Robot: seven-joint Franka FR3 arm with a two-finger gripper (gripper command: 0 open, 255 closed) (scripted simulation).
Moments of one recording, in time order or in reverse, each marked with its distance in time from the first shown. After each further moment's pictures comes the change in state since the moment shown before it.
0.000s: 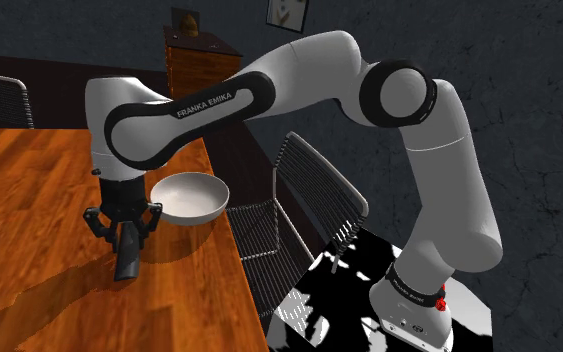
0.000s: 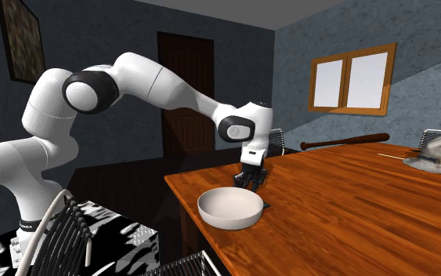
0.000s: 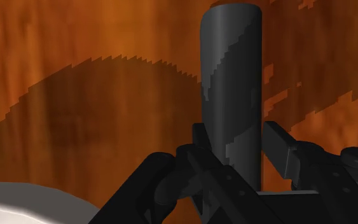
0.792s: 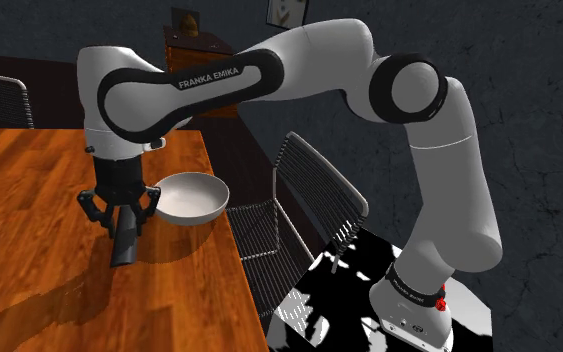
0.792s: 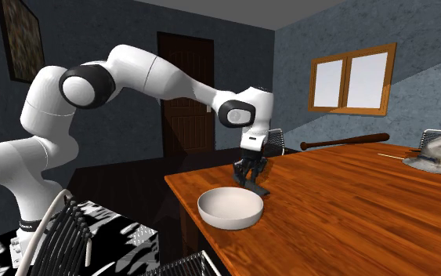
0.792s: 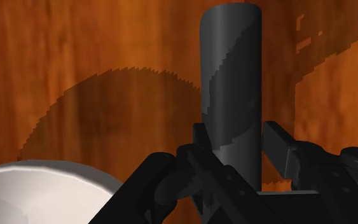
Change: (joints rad) arm -0.004 -0.046 0.014 0.049 0.017 -0.100 0.007
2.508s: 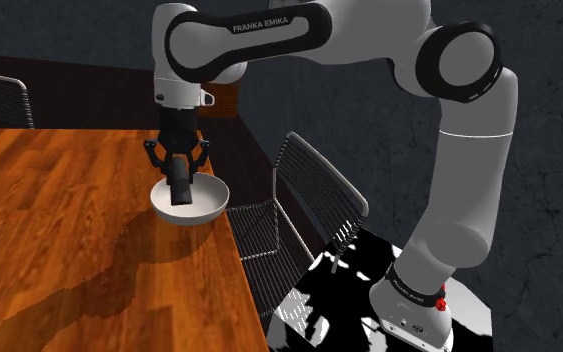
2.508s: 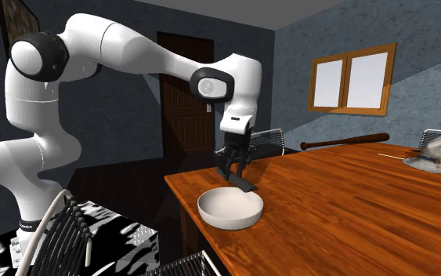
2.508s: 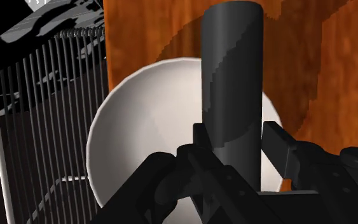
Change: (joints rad) arm -0.220 -0.277 -0.007 -0.204 0.111 -0.090 -0.211
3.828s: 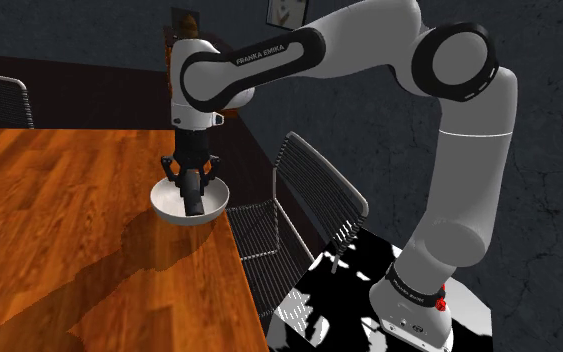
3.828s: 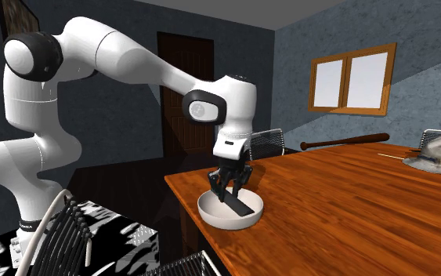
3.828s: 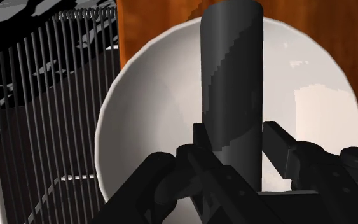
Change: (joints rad) arm -0.042 0.002 -0.022 -0.136 0.001 0.134 -0.073
